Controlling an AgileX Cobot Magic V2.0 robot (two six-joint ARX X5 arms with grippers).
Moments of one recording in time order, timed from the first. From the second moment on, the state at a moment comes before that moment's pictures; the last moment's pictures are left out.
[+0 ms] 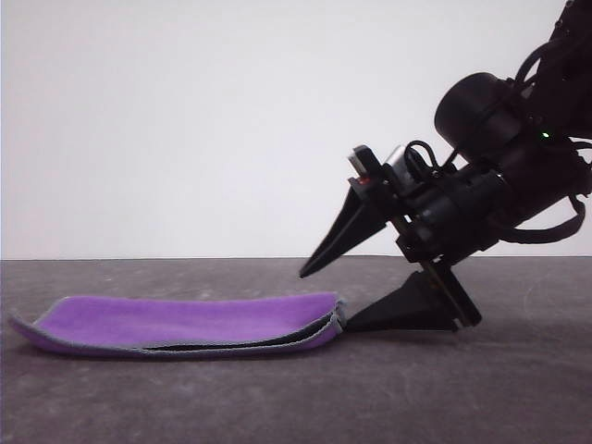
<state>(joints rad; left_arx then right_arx) 0.03 1.15 1.13 -1.10 0.36 0.11 0.43 1.73 0.75 0.21 -0.77 0.61</state>
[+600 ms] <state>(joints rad) 0.03 1.15 1.13 -1.10 0.36 0.10 0.46 1.74 0.75 0.24 -0.76 0.64</state>
